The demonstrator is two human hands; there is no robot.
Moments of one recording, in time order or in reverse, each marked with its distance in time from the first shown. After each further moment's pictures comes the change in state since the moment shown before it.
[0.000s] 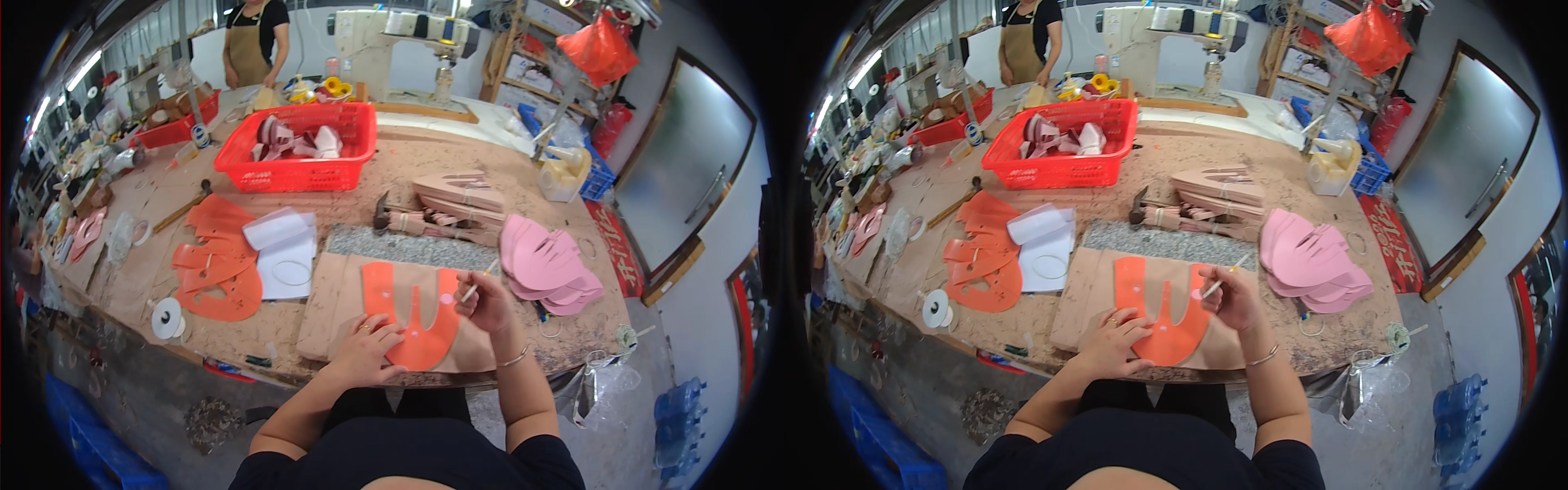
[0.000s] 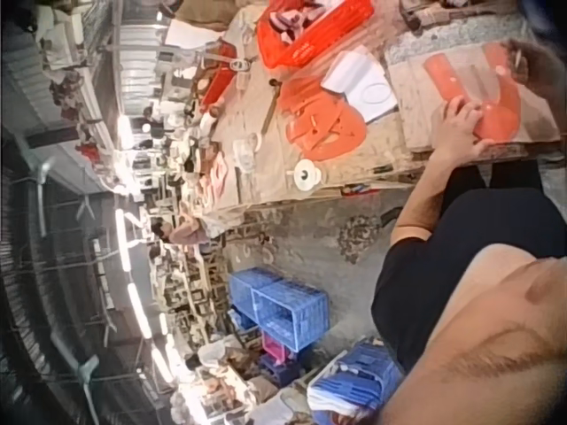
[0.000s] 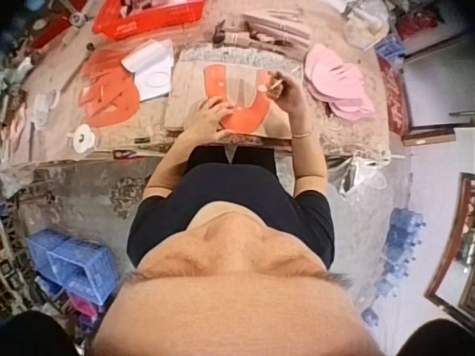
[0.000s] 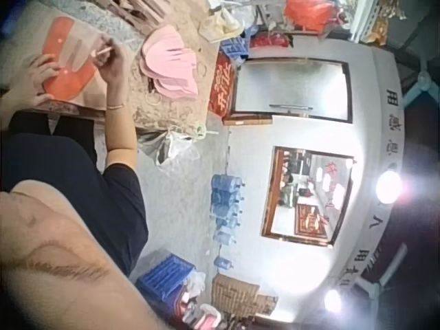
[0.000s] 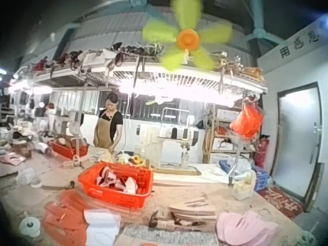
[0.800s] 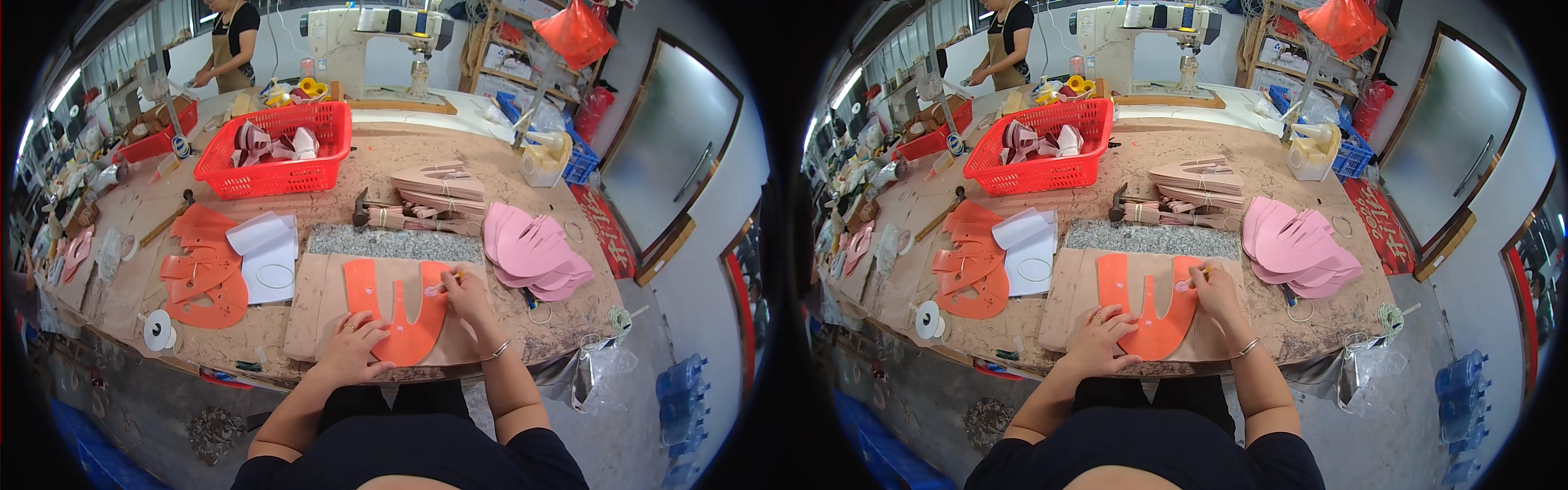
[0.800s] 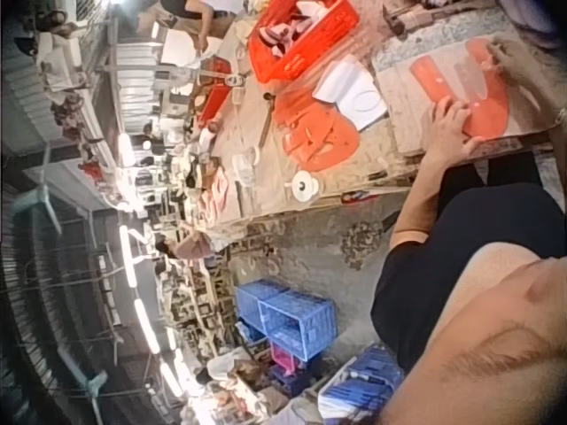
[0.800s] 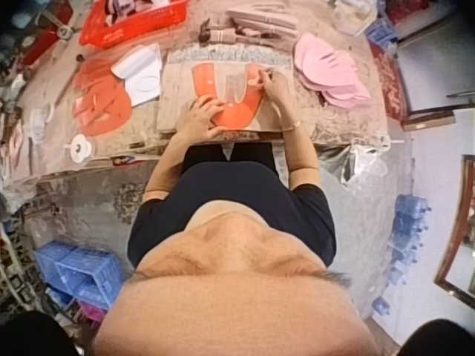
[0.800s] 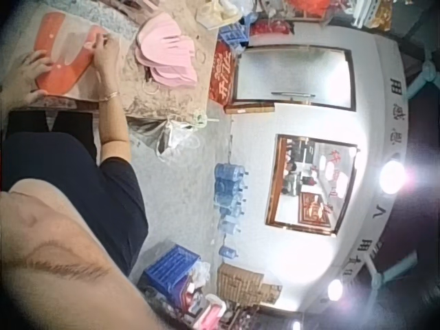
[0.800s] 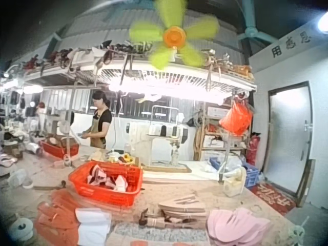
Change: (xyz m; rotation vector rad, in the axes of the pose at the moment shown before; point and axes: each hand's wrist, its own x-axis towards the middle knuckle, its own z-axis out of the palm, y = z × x) left_hand 0.000 0.002 -0.002 -0.004 -0.012 -0.017; right_hand 0.009 0.023 -0.022 -1.285 0.645 -0.256
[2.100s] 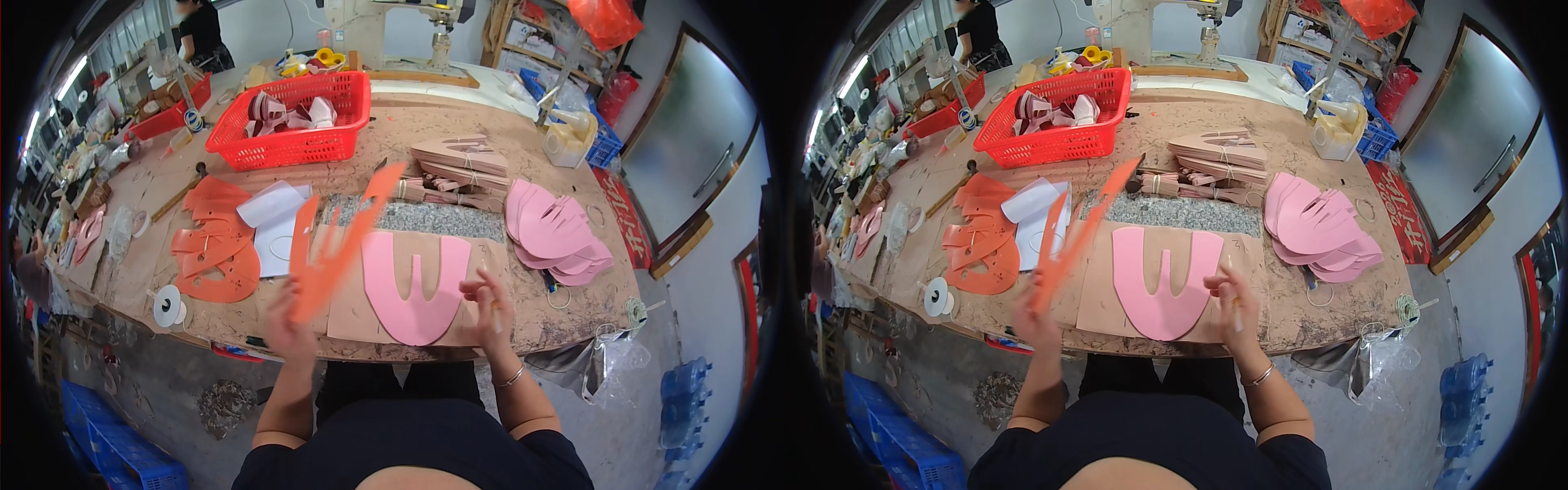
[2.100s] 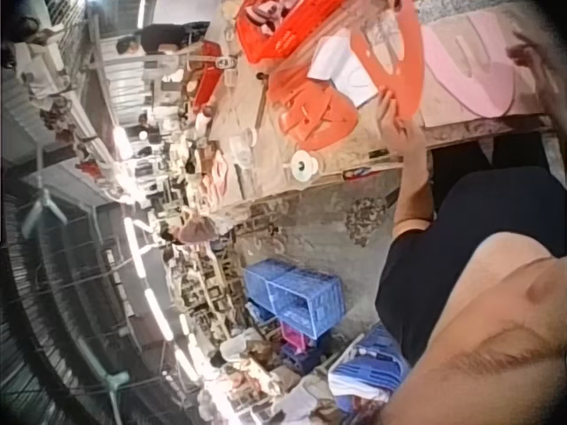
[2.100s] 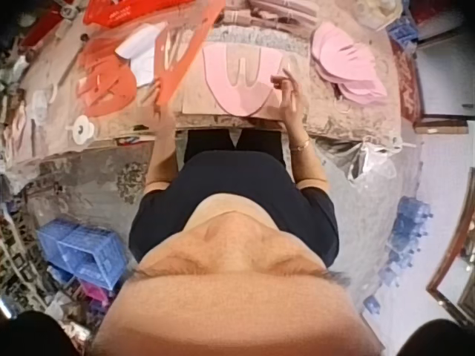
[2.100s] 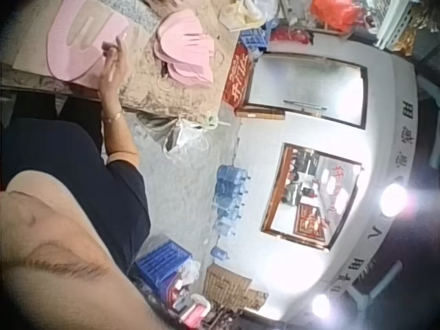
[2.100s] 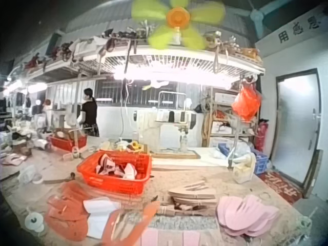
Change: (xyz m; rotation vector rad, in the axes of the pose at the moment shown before) left_hand -0.039 -0.036 -0.020 -0.255 1.221 0.022; right_hand -0.086 -0.009 0.003 0.385 0.045 -0.287
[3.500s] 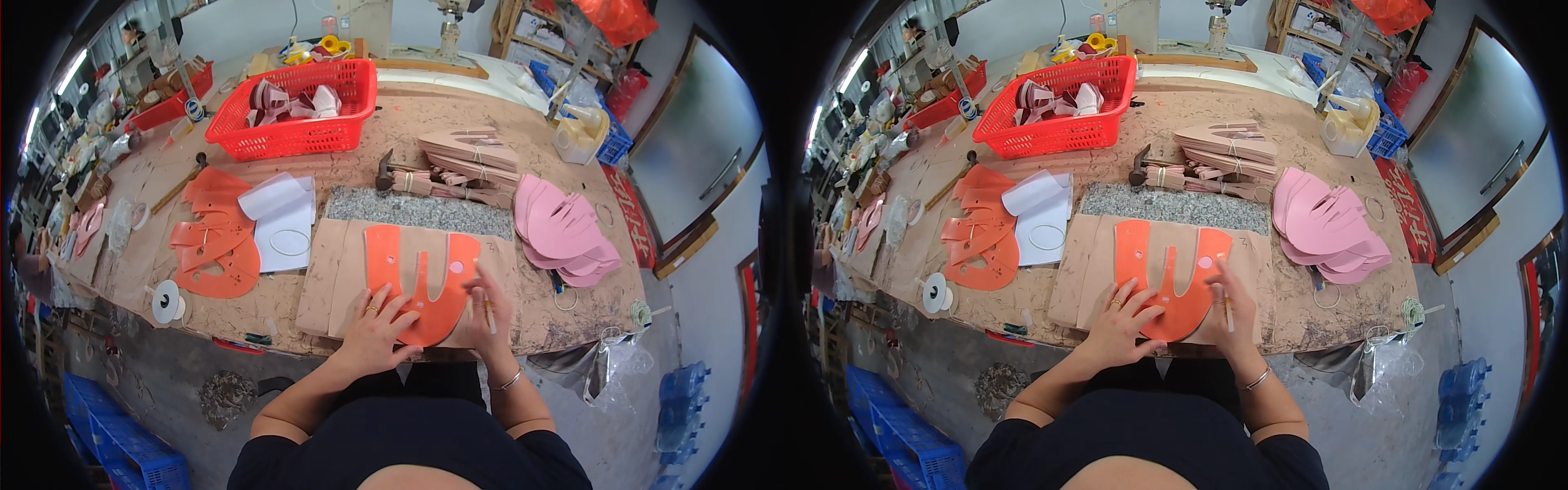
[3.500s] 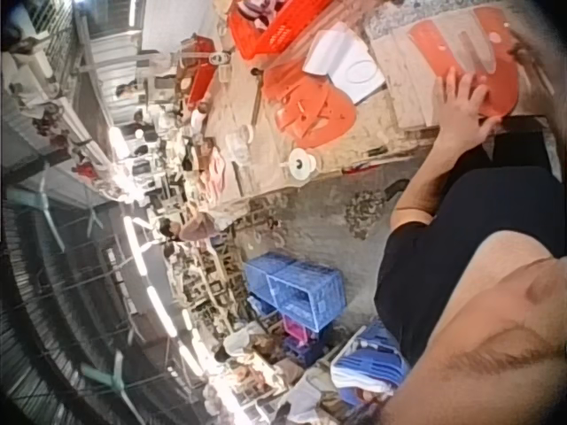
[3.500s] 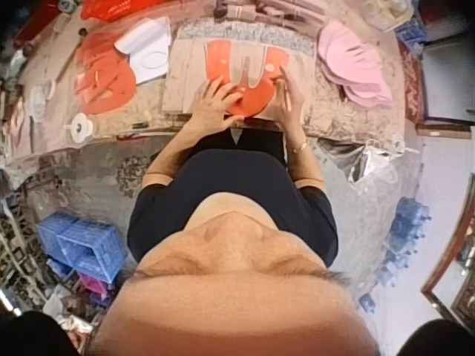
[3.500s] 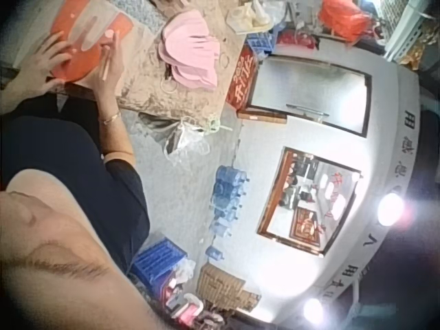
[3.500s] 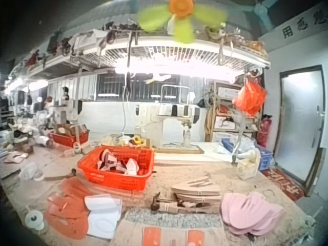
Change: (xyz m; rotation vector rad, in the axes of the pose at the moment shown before) left_hand -0.026 0.040 0.055 0.337 -1.171 -0.036; right_hand 0.005 -0.009 0.016 -0.324 0.055 -0.141
